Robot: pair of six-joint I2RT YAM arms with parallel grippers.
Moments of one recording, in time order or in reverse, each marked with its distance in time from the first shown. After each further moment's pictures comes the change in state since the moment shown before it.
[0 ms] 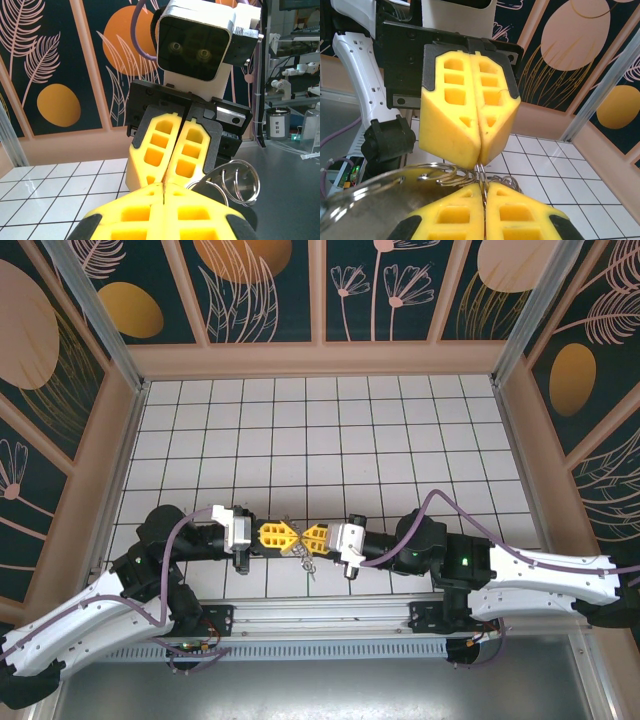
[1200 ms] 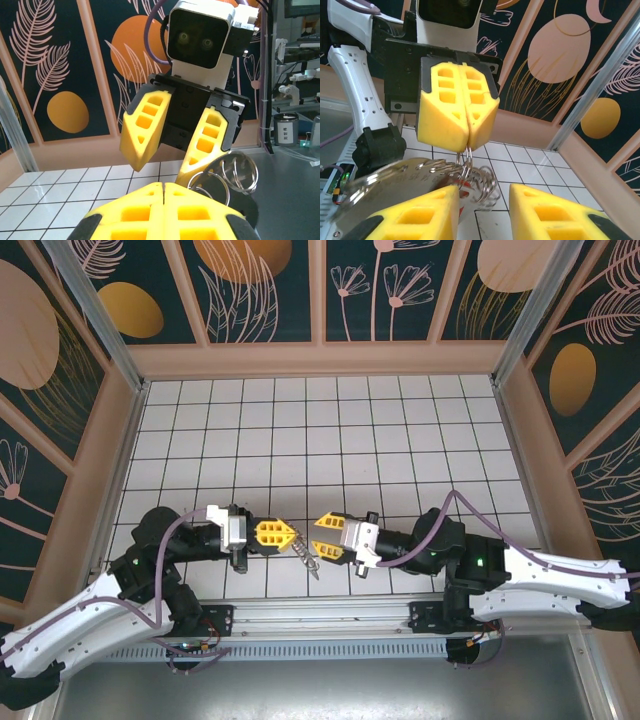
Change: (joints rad) left arm 0.000 -0.010 0.000 0.016 -0.023 -0.001; right arm 0.000 -0.068 0.005 -0.022 0.013 -0.036
